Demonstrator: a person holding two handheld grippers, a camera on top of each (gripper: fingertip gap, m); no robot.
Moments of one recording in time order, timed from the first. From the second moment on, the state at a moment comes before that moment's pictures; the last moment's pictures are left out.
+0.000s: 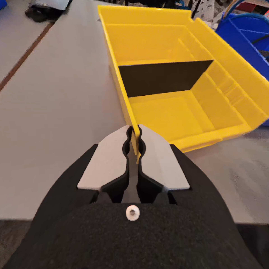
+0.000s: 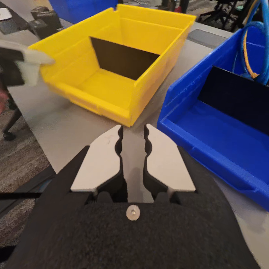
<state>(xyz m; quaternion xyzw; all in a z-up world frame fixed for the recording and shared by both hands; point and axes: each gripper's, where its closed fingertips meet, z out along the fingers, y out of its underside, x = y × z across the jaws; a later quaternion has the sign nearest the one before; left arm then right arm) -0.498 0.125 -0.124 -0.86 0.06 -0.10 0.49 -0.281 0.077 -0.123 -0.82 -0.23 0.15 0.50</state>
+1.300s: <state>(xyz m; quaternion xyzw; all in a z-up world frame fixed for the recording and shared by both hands) 0.043 0.118 -0.014 -0.77 0.35 -0.08 0.53 0.226 0.044 -0.020 -0.82 0.07 -0.11 0.55</state>
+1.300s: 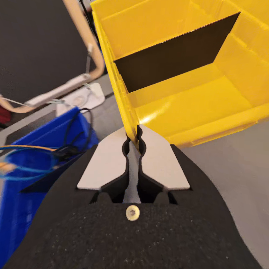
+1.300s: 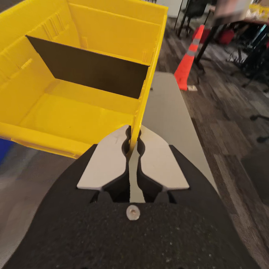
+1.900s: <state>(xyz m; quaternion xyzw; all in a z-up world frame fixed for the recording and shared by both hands) 0.105 0.087 -0.125 -0.79 0.39 -0.12 0.46 0.300 0.050 -0.139 -0.89 0.04 -0.06 0.45</state>
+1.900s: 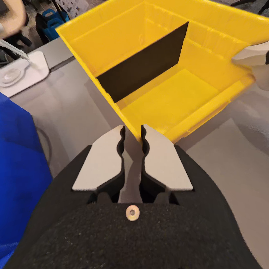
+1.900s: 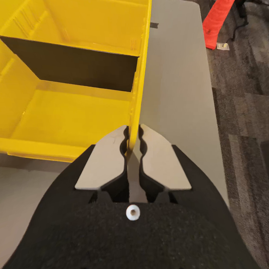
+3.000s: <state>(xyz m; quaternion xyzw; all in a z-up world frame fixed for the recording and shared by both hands) -0.240 0.170 -0.131 -0.87 0.18 -0.09 0.46 -0.048 0.130 -0.138 -0.88 0.02 -0.02 0.47</state>
